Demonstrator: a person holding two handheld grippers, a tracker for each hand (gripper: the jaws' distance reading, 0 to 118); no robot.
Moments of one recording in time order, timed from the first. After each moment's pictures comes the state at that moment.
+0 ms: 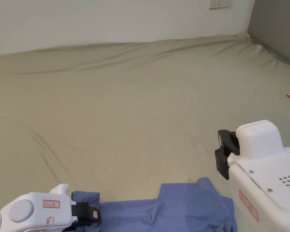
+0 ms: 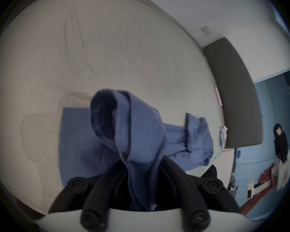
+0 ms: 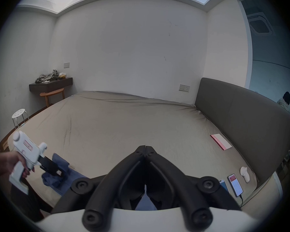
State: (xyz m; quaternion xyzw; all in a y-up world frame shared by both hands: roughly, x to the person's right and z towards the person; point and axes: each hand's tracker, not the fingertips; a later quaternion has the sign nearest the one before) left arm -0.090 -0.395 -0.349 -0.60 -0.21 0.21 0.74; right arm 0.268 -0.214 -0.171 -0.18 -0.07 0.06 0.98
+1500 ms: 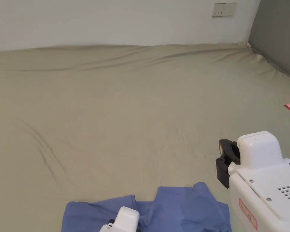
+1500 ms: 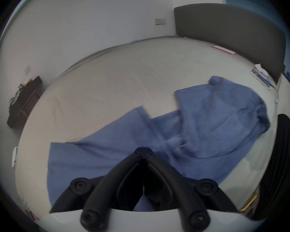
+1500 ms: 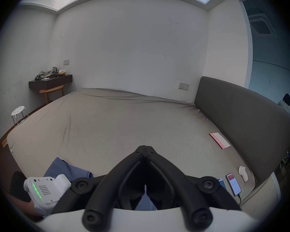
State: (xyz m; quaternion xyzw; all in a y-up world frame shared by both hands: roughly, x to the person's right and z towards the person) left arm 0.058 -0.442 -0.234 -0.37 -0.22 -0.16 0.89; right arm 0.265 -0.215 -0.167 -0.19 -0.07 0.07 0.98
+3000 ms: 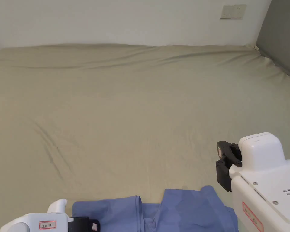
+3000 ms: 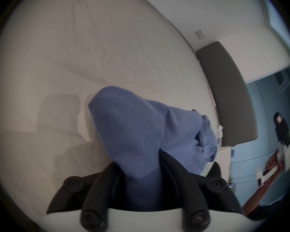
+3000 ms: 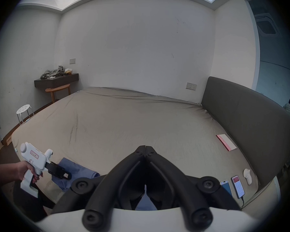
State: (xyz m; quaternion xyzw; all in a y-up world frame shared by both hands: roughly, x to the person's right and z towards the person) left arm -0.132 -0.439 -0.331 -0.56 -0.25 0.22 0.76; right arm 0.247 -0.210 -0.179 -0.20 -0.04 0.07 0.98
